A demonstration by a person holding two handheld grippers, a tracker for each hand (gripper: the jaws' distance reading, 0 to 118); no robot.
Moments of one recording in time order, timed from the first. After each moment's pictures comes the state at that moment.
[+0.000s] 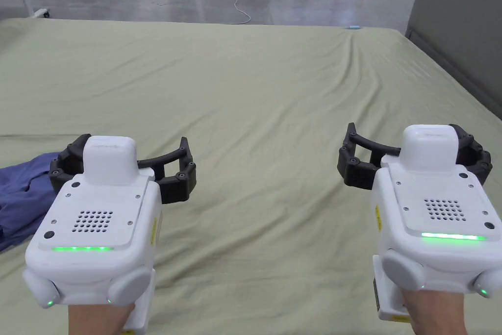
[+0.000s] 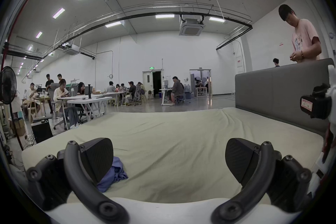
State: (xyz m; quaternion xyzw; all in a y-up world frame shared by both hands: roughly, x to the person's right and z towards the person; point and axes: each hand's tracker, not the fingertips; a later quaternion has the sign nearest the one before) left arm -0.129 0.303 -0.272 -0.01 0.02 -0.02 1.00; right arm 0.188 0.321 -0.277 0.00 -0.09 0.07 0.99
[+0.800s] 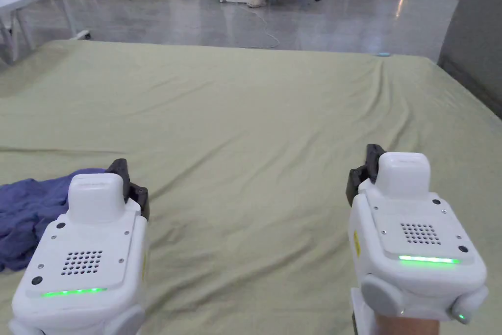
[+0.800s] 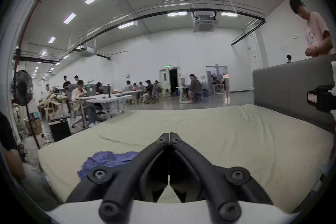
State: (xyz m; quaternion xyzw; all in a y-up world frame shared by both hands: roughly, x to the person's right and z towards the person) left arm -0.192 0.306 -0.248 -0.02 0.13 -0.03 0.99; right arm 0.116 0.324 -0.303 -0.03 -0.01 0.04 1.00
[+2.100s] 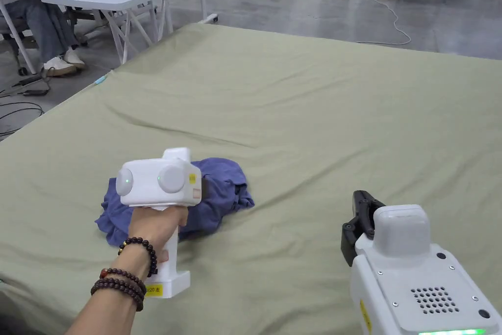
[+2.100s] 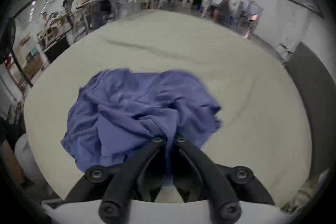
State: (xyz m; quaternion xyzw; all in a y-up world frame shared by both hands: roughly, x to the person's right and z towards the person) left arm -0.387 0.245 -0.417 -0.39 0.10 0.14 0.90; right arm -0.030 0.285 -0.320 -0.09 0.19 0.06 0.98
